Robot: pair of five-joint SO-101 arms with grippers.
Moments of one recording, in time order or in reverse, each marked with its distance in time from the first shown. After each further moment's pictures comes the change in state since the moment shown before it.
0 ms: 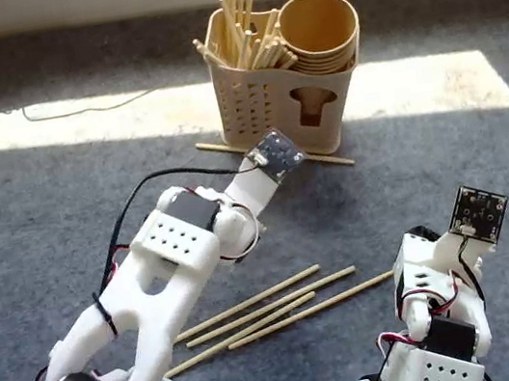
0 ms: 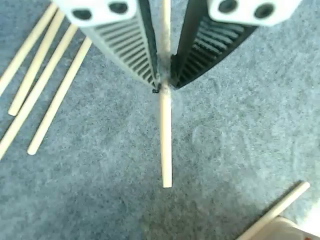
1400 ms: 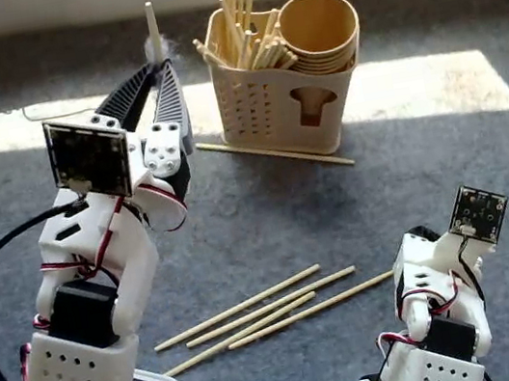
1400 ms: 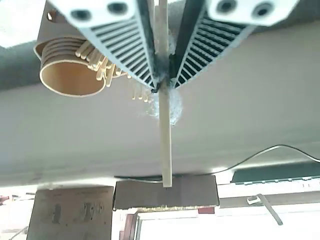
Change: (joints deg) left arm -10.4 -38.1 0.6 -37.6 16.7; right arm 0.0 0.0 0.0 0.0 0.0
